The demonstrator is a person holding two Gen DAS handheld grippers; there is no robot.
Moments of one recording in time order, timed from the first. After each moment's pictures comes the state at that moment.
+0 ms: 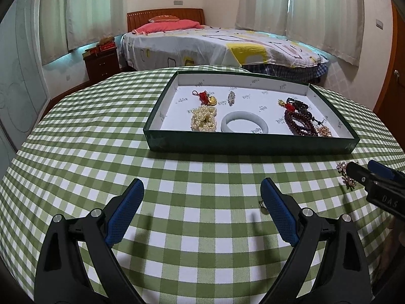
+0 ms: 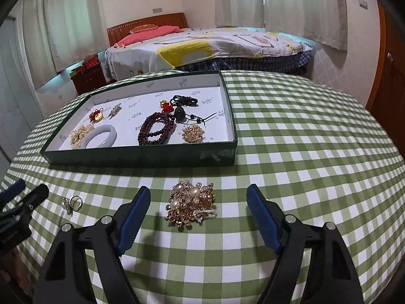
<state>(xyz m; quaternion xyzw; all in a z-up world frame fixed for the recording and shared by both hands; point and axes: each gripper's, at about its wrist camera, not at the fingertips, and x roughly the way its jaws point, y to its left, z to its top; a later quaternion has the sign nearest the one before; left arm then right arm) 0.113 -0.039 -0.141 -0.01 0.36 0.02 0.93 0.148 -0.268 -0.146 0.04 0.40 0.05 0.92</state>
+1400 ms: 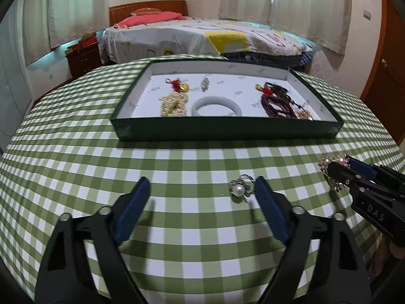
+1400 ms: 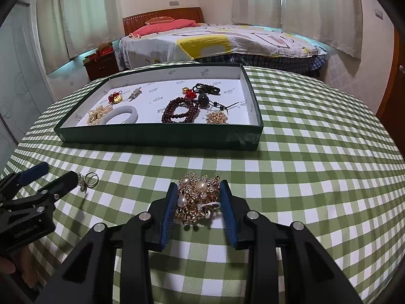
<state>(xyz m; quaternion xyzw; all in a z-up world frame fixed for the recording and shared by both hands) 0.118 -0.065 -0.152 0.00 0.39 -0.03 0.92 0.129 -0.250 -0.147 0.01 0.41 0.08 0.91</state>
